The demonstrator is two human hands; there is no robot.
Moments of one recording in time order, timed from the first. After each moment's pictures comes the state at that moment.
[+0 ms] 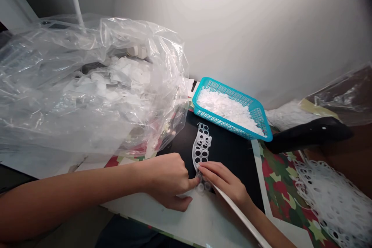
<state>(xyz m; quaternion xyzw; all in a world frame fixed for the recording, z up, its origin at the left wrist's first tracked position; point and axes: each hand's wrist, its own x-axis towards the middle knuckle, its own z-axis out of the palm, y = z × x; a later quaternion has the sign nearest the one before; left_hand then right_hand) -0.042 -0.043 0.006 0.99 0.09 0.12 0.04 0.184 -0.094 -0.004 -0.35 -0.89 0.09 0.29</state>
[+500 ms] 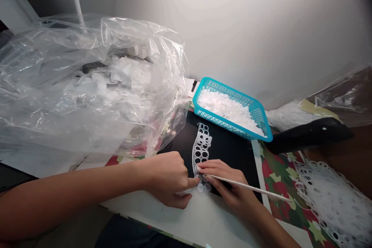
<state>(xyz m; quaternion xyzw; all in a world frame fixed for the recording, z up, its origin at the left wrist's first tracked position) -0.042 -0.040 0.007 0.99 0.09 0.13 0.04 0.186 -0.085 0.010 -0.38 -0.82 0.29 0.30</state>
